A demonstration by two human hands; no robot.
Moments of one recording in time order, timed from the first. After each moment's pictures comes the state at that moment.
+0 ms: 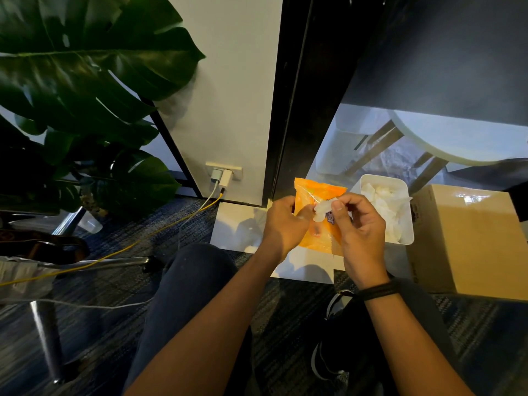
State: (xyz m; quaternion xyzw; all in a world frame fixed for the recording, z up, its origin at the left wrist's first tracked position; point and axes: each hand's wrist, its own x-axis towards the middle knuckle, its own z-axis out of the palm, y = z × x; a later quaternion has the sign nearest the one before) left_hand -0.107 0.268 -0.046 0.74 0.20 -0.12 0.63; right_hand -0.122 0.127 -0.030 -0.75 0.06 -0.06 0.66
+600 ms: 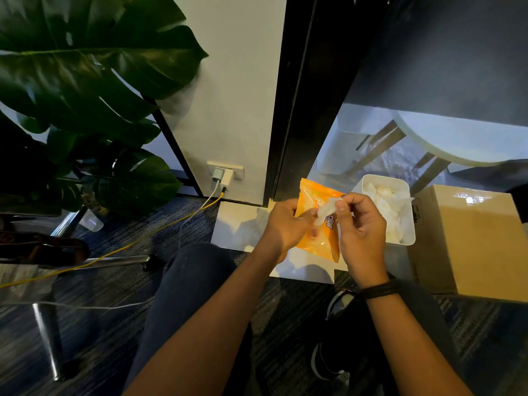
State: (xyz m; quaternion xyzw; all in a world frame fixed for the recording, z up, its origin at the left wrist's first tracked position) left_hand -0.109 0.272 -0.045 0.72 0.17 -0.17 0.66; right_hand -0.120 0.126 -0.031 -0.80 0.05 -0.08 0.59
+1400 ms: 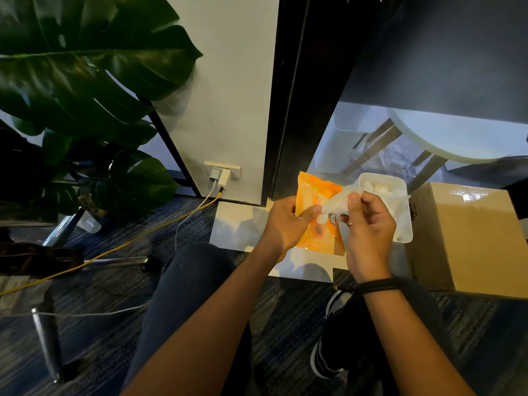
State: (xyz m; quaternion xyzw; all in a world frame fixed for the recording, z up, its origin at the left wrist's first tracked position) left_hand -0.111 0.268 -0.043 0.70 0.15 -0.14 0.68; right_hand -0.118 0.124 -0.026 -0.70 0.16 -0.11 0.69
